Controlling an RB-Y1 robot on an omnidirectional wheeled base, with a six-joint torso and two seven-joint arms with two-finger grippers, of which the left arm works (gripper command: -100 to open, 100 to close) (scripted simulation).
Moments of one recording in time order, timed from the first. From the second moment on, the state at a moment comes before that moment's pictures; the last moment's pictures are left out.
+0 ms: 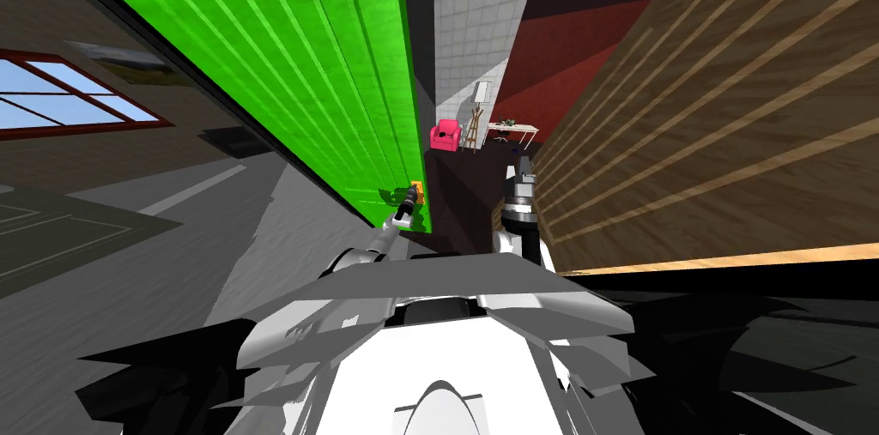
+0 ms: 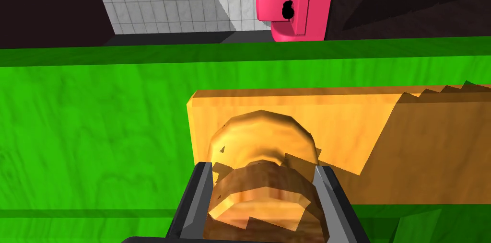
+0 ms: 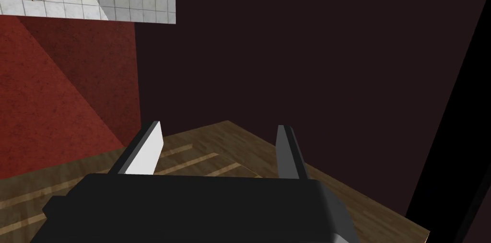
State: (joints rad) arm -0.44 0.06 -0.08 -0.72 -0.02 -0.44 0.10
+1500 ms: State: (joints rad) arm -0.45 0.09 0.04 -0.68 0.02 -0.46 0.06
